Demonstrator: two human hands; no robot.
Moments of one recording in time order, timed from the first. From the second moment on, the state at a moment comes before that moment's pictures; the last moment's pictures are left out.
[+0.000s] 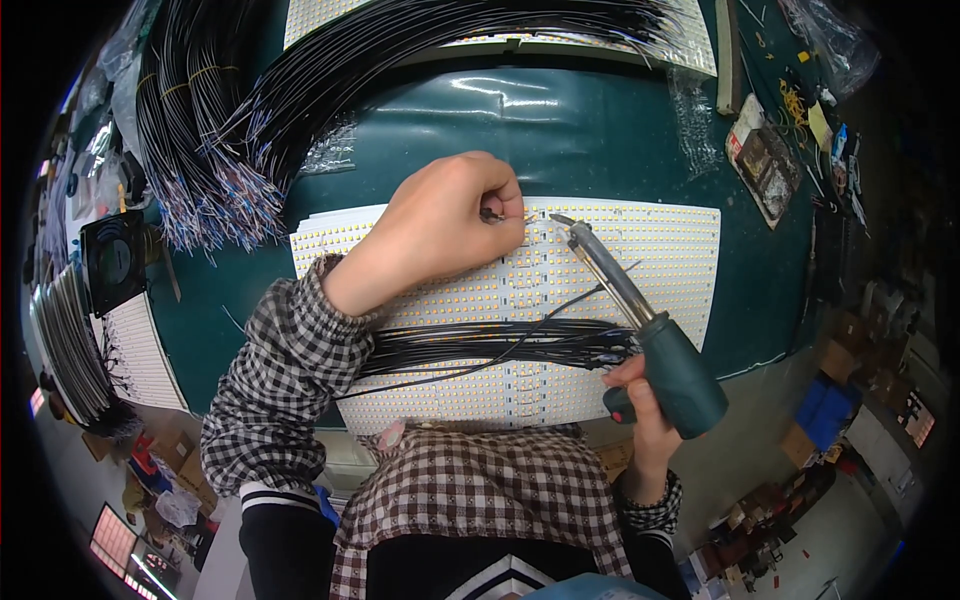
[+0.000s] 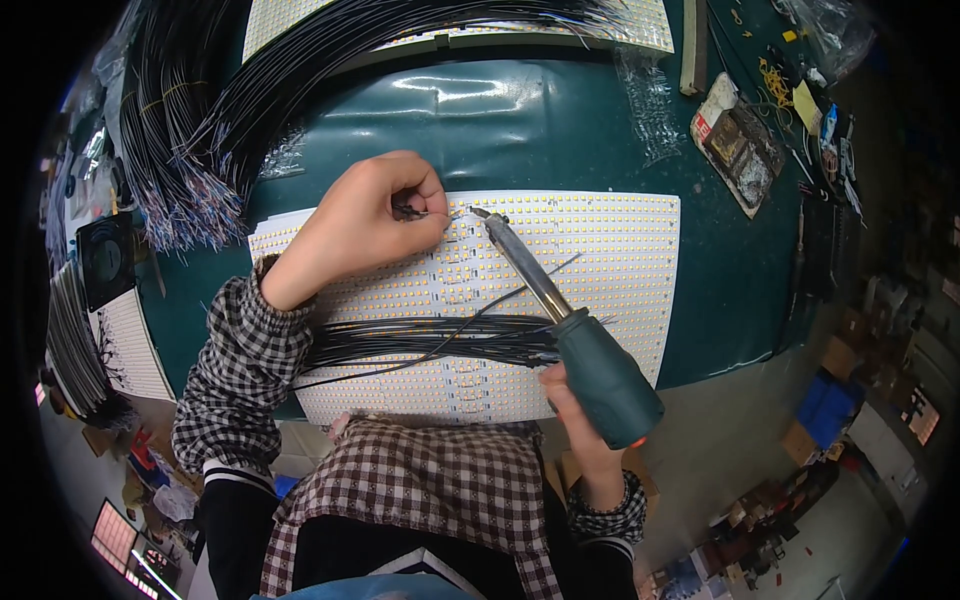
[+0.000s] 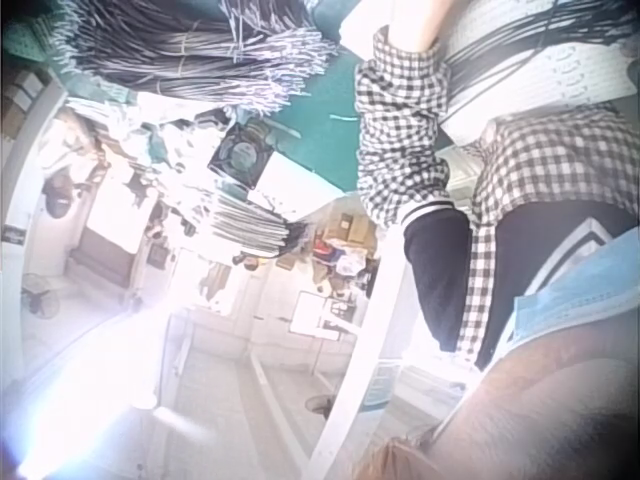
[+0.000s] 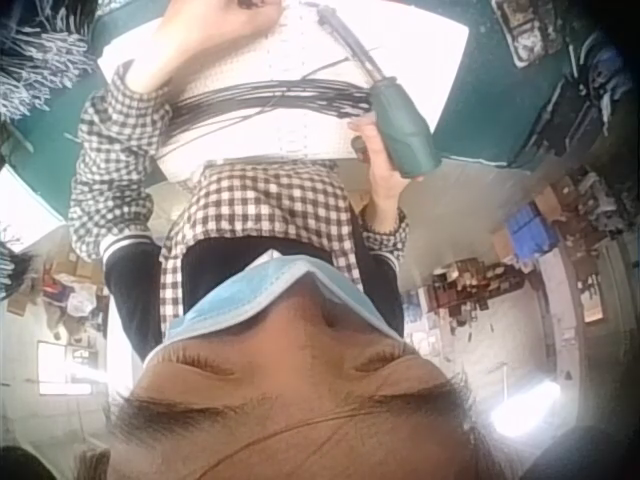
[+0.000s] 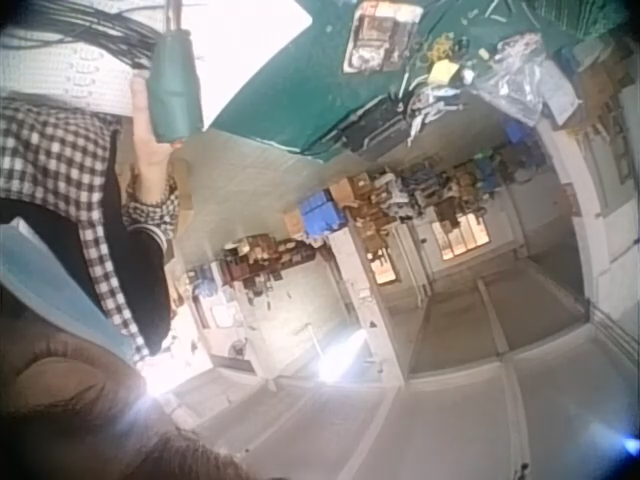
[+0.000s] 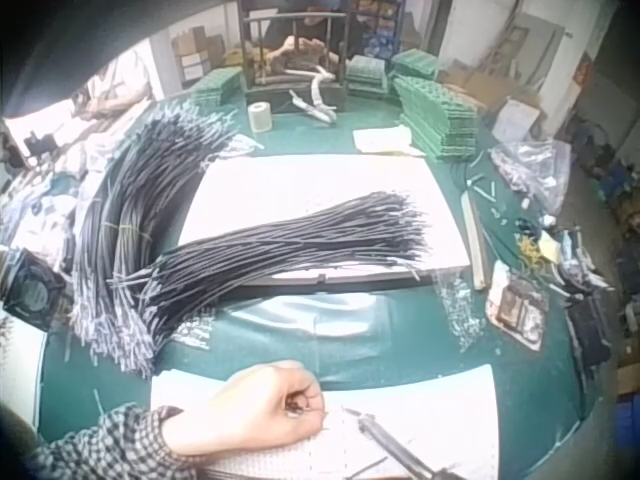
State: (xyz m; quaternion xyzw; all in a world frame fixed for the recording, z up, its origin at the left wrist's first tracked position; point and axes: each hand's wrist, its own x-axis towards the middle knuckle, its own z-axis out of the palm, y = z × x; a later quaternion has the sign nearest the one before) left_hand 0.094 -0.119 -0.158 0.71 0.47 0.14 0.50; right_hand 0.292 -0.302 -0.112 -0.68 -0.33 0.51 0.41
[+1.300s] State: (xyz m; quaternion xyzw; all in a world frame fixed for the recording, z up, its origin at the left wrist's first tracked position) left_hand 0.091 -0.168 -0.145 0.83 0.46 0.19 0.26; right_hand 0.312 -0.315 -0.117 -0.59 -0.32 0.45 0.59
